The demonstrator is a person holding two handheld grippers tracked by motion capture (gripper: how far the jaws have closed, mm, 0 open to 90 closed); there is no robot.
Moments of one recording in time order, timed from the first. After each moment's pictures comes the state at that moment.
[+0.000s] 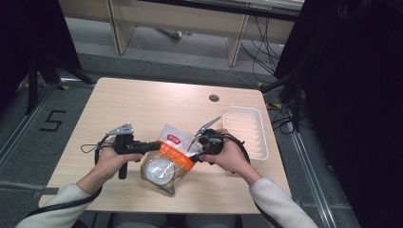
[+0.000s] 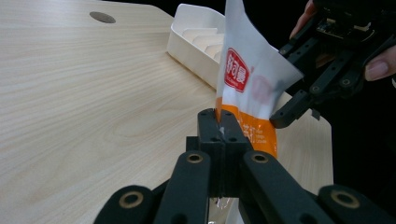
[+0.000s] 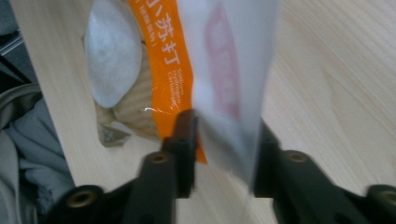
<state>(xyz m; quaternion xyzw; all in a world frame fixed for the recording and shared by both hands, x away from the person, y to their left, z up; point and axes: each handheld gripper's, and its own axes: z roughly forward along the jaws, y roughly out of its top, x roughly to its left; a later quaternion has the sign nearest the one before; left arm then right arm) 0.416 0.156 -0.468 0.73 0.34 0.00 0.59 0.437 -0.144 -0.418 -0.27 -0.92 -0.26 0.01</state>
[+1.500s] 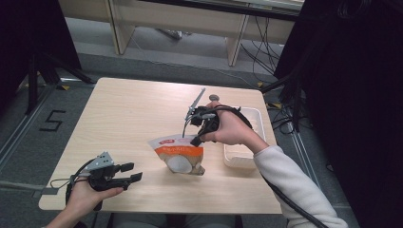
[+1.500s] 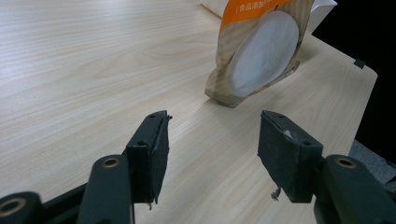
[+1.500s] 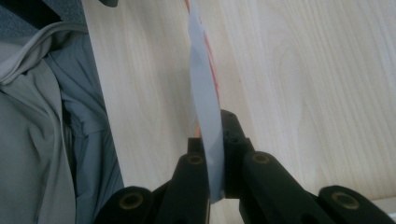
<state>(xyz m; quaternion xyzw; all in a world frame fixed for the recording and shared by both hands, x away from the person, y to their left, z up) 0.327 0.194 -0.487 0.75 0.38 0.08 0.53 0.453 -0.113 -0.323 -0.14 -0.98 -0.15 0.02</state>
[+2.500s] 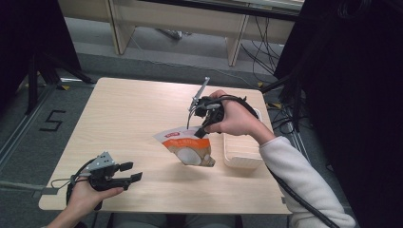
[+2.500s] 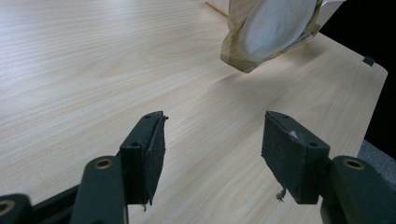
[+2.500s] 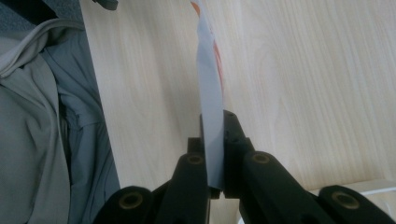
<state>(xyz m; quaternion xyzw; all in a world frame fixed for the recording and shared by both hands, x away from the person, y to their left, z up) 0.327 0.193 -0.488 0.75 0.39 0.09 0.52 0.460 -0.120 -0.295 -0.12 -0.98 -0.14 0.00</state>
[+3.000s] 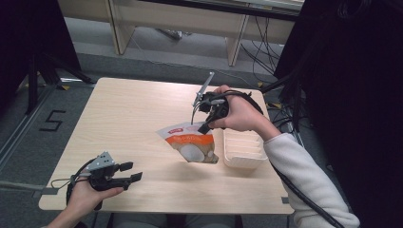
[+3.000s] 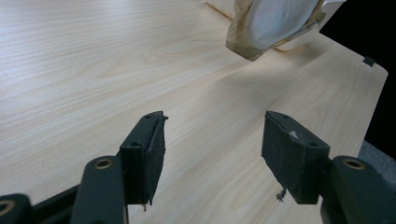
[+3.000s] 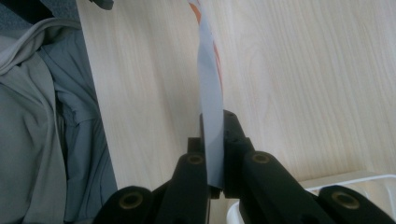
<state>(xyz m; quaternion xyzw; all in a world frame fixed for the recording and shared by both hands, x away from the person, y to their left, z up) 0.327 0.193 -0.488 0.75 0.39 0.09 0.52 0.466 -0.129 -0.283 -0.12 -0.98 -0.15 -0.01</state>
